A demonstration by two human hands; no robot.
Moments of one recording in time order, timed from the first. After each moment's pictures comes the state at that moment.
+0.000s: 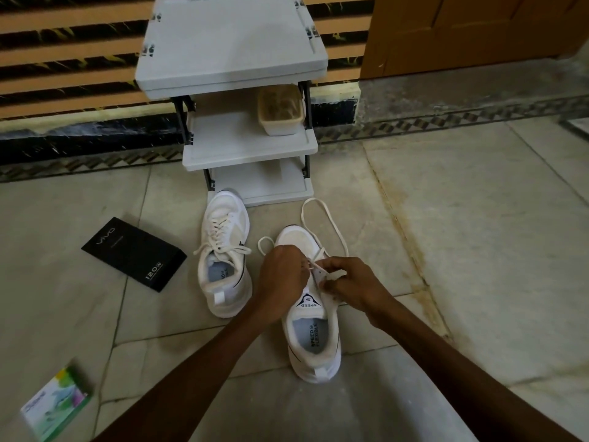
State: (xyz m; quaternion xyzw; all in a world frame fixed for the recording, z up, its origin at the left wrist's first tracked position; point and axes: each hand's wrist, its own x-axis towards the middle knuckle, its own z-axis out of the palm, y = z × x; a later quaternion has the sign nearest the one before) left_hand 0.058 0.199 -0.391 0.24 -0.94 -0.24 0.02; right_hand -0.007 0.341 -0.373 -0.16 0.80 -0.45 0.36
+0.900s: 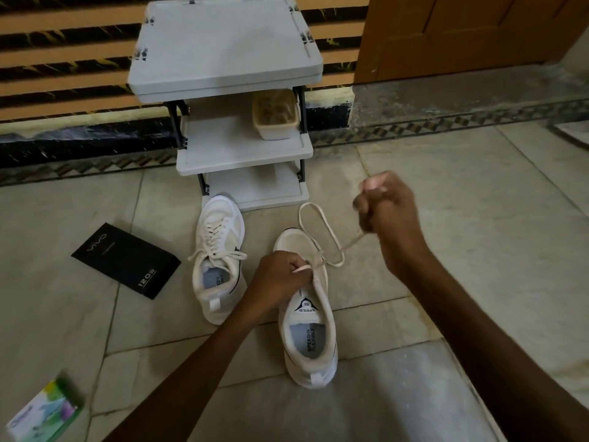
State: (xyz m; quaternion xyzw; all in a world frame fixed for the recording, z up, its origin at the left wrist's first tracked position) left_hand 0.059 0.189 -0.379 0.26 -0.85 -0.45 -0.03; right_hand -0.058 0.329 -0.289 -0.13 0.72 -0.67 0.13
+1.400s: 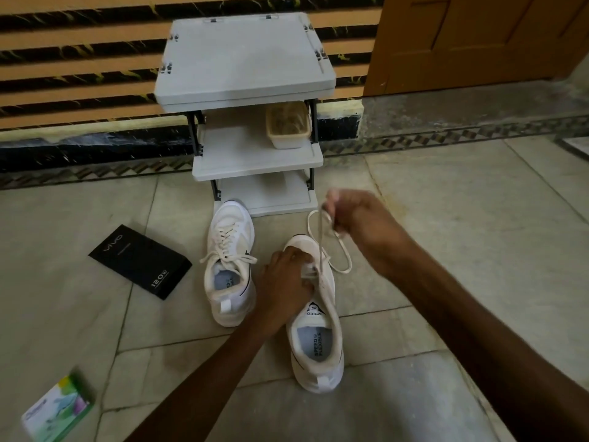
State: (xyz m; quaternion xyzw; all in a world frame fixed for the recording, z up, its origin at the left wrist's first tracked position) left_hand 0.067 0.192 -0.396 0.20 -0.95 -0.25 0.03; right_hand -0.036 0.306 -0.262 -0.23 0.72 -0.58 0.30
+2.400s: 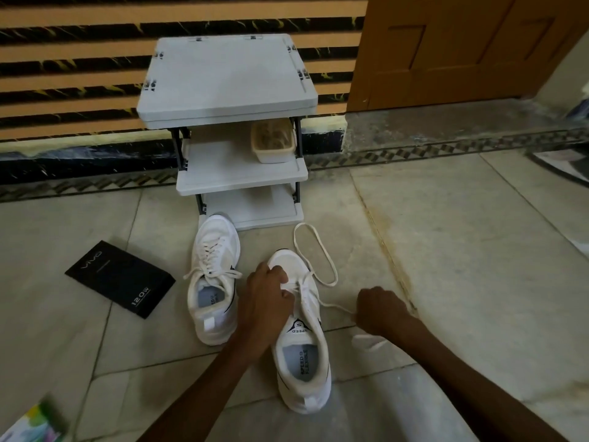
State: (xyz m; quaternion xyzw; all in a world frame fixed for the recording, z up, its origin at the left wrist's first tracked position) left_hand 0.074 0.197 -0.383 0.28 -0.92 -0.28 0.07; right_hand -0.038 0.369 -0.374 -0.25 0.92 0.08 0.28
